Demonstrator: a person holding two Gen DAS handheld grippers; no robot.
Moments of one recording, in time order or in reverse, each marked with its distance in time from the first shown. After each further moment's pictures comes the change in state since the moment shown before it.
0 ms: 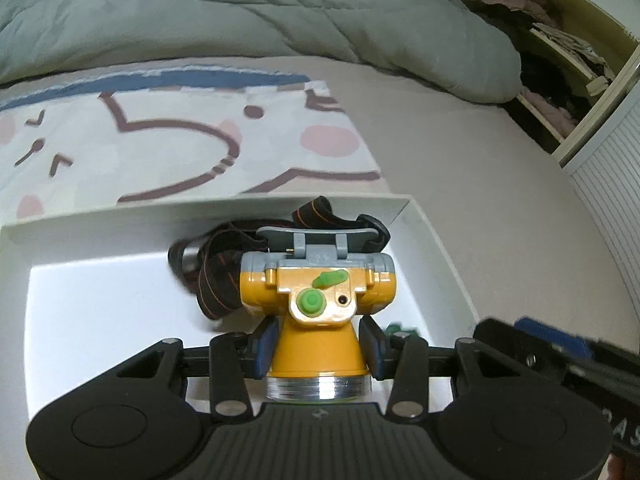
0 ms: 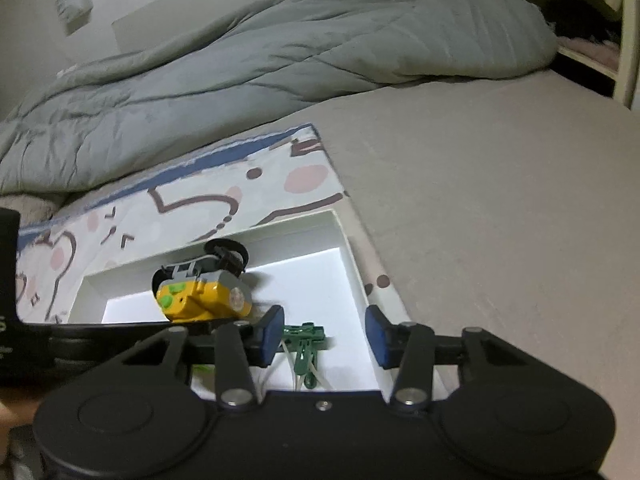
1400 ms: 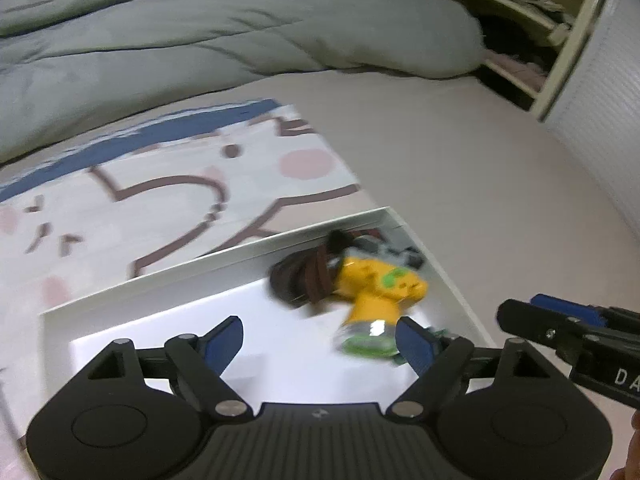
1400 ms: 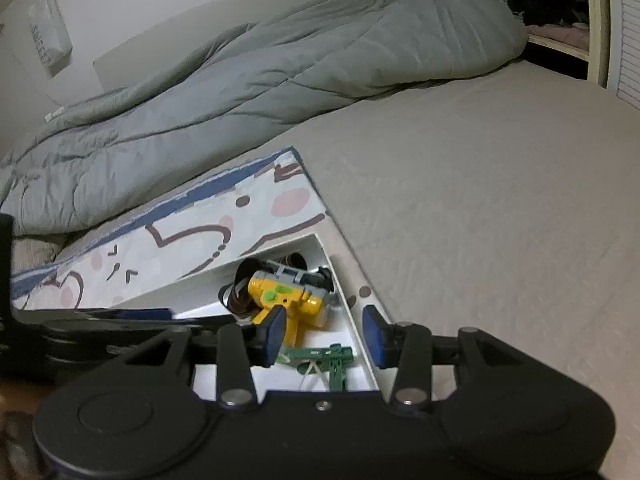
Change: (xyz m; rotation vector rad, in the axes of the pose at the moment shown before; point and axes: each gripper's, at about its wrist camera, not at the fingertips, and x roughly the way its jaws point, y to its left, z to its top) left arm -0.037 -0.011 0.016 0.203 0.011 0.065; right arm -0.024 -0.014 0.005 0.083 -0.032 0.006
